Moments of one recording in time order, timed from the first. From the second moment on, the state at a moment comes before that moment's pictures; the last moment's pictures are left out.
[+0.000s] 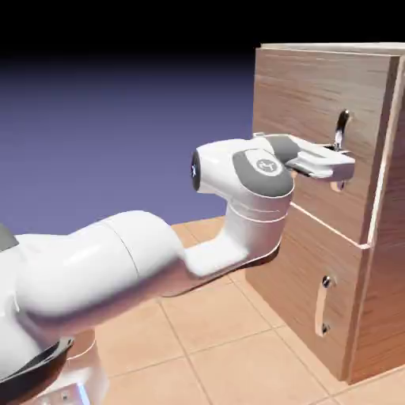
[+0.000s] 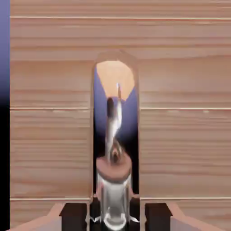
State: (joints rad) arm 0.97 -1.32 -1.11 -2.43 -2.42 2.71 -1.01
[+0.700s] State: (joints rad) arm 0.50 -1.53 -0.40 -2.99 -1.91 2.16 -0.90
